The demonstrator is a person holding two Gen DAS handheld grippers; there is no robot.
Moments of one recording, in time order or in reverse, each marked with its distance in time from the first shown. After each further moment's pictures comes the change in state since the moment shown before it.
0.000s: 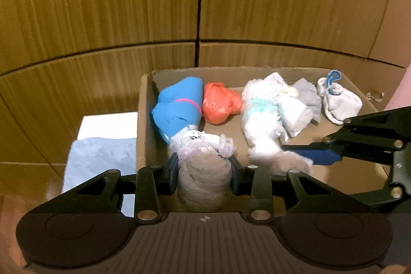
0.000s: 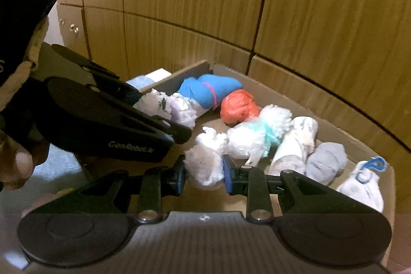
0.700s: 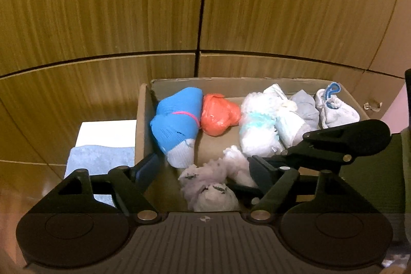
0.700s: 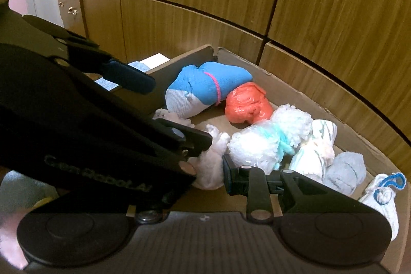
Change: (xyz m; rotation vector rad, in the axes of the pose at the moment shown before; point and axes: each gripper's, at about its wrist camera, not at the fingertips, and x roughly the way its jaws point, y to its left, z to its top) left arm -0.005 0.001 0.016 -0.036 0.014 -0.010; right arm 0.029 0.000 0.011 -0.028 0.077 0.012
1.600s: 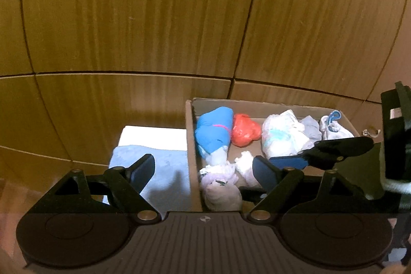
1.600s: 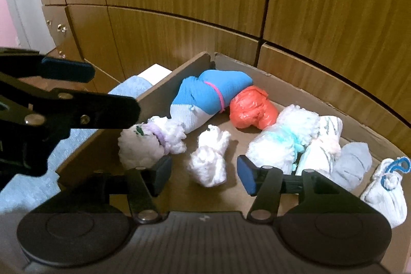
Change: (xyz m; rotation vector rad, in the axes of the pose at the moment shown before) left arm -0.056 0.038 -0.015 -0.089 -0.102 0.033; right arm -0.002 0.003 0.015 0.120 0.020 0.027
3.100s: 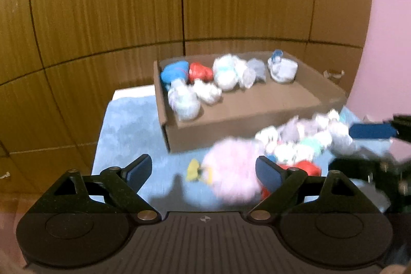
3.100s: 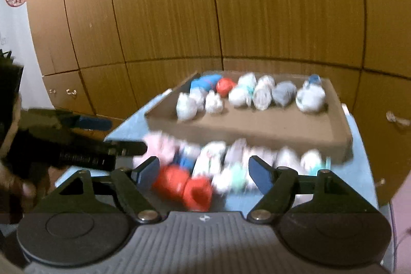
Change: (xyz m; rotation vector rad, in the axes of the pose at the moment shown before) left arm -0.093 -0.041 -0.124 0.217 -0.048 -0.029; right arm -0.159 0.055 -0.161 0.240 -0.322 -0.071
